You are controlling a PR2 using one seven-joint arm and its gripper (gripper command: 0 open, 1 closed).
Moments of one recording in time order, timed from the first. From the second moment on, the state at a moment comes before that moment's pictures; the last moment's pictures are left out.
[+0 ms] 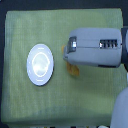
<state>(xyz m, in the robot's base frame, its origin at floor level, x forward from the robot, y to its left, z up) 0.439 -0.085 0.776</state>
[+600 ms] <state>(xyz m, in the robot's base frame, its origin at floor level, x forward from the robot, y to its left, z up) 0.492 0.008 0.836</state>
